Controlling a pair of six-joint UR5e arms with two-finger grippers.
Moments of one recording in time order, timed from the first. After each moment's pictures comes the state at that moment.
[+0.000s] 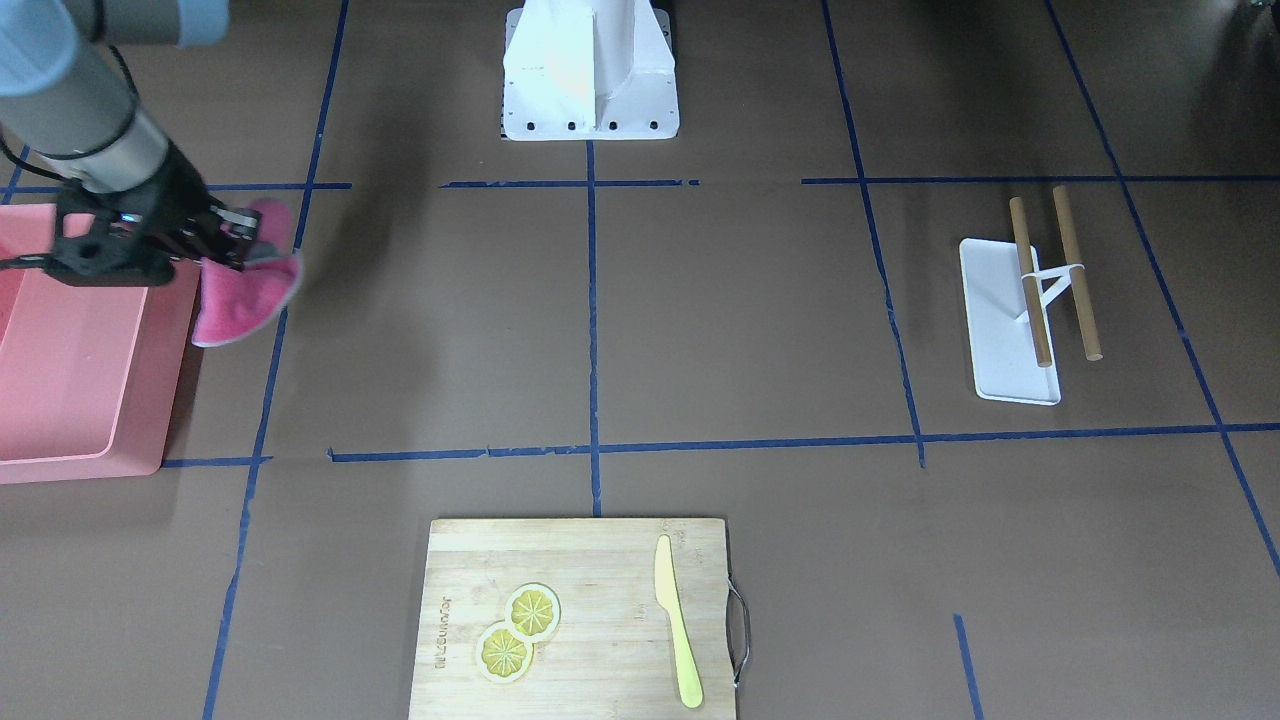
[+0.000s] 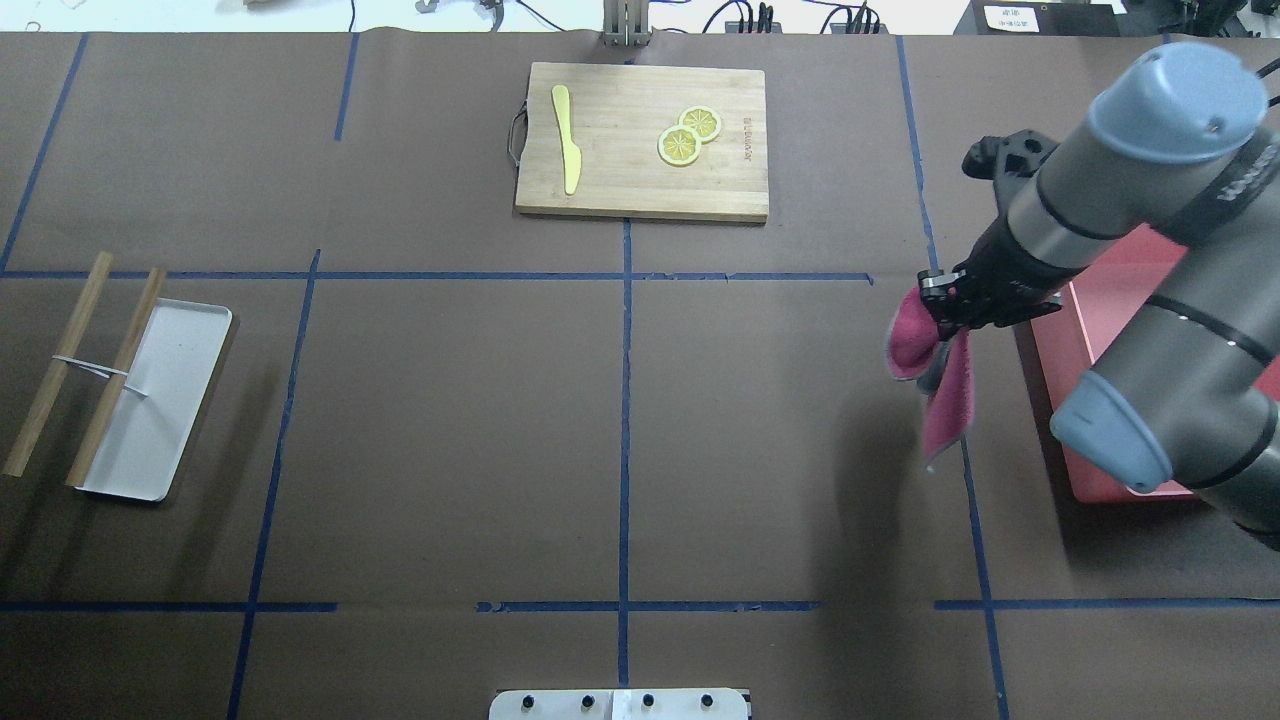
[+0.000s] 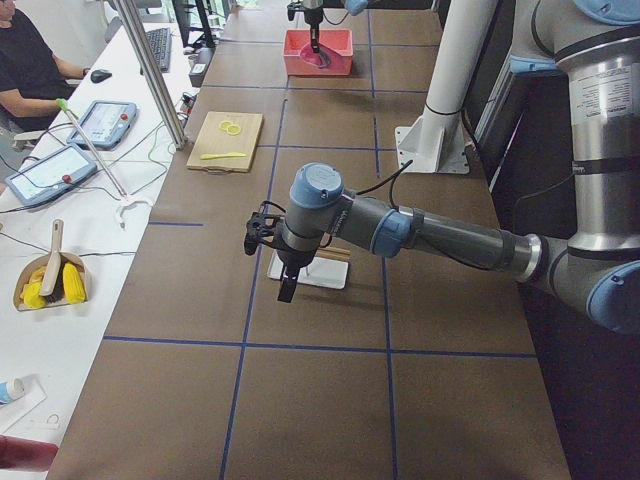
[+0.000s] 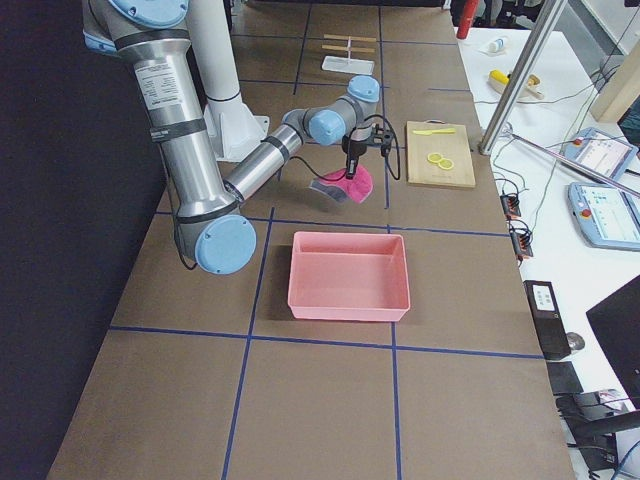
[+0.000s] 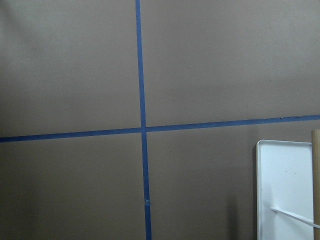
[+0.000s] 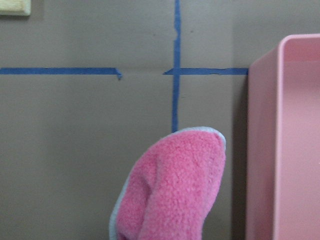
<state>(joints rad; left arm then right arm) -1.54 -1.39 -1.97 -1.73 -2.29 -0.22 0.98 -1.31 2.07 -1.91 2.19 0.68</state>
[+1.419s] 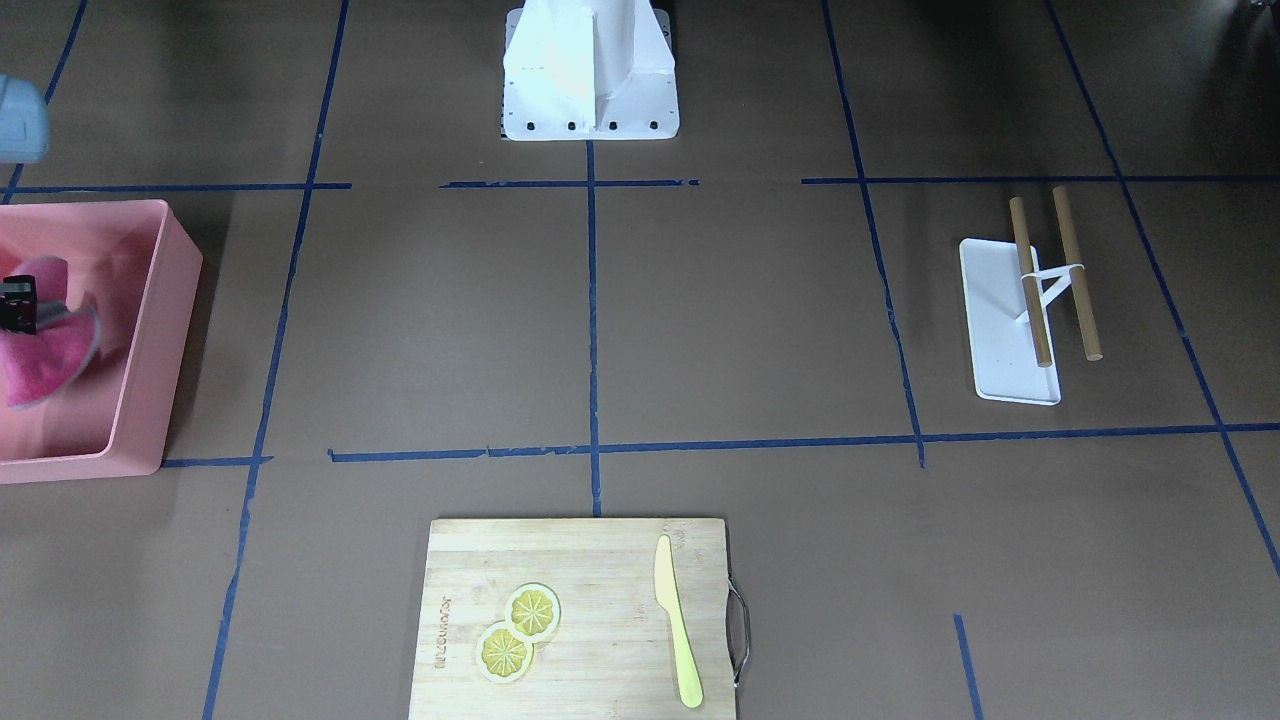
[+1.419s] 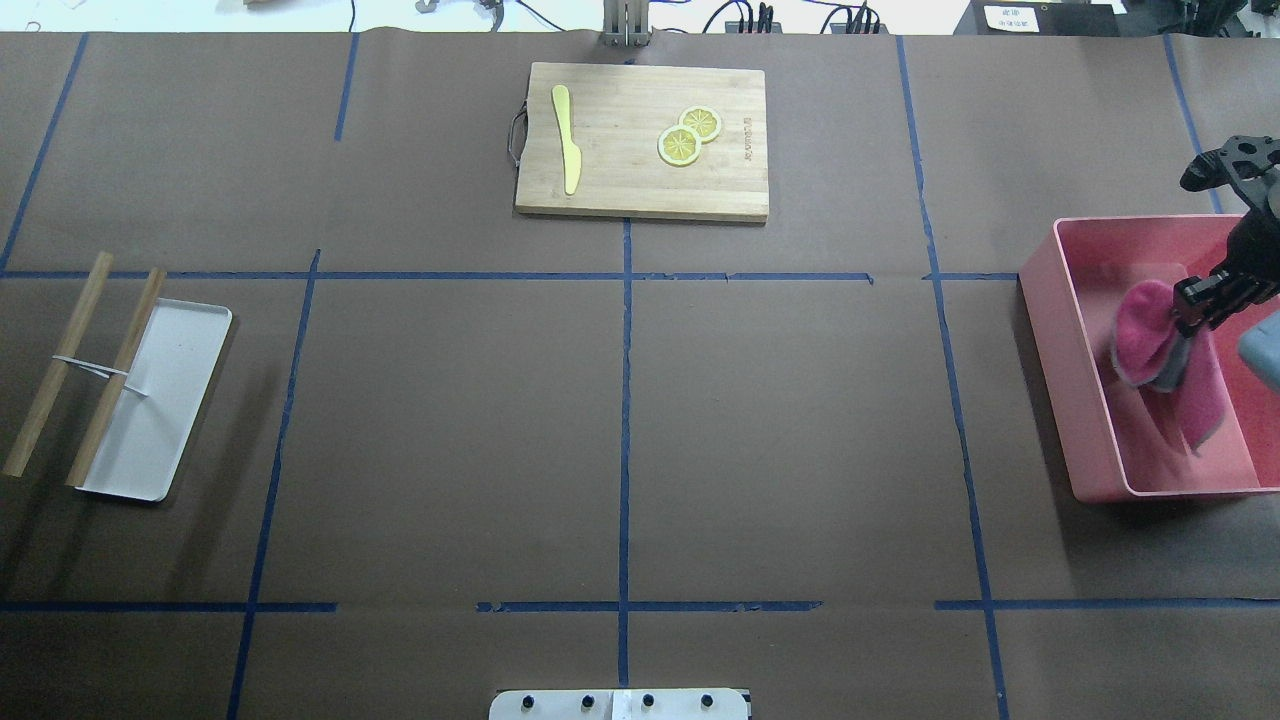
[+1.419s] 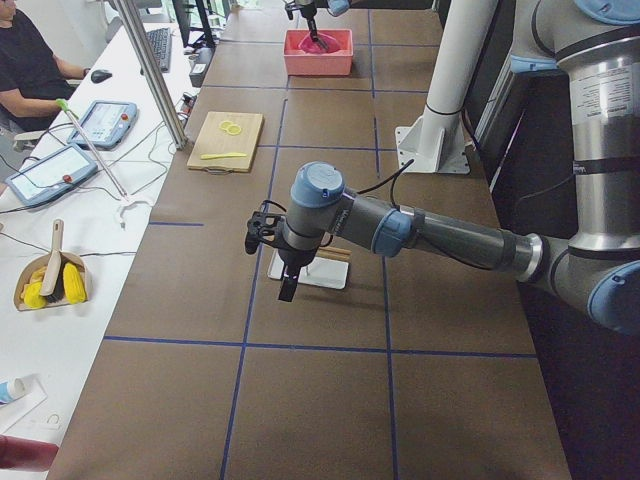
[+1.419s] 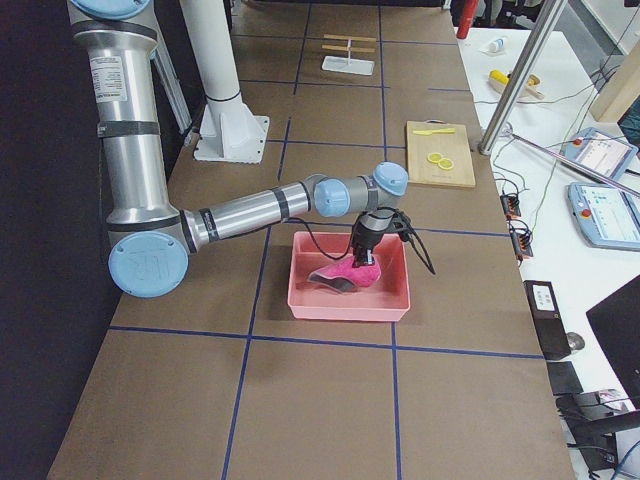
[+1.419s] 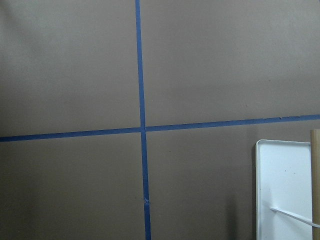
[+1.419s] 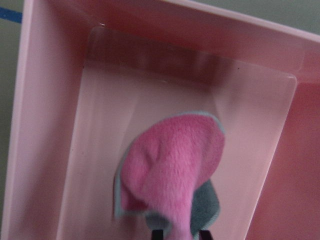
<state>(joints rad) -1.54 -1.39 -1.97 -1.73 -2.29 -0.22 1.15 -1.48 1.75 -1.71 2.23 0.15</state>
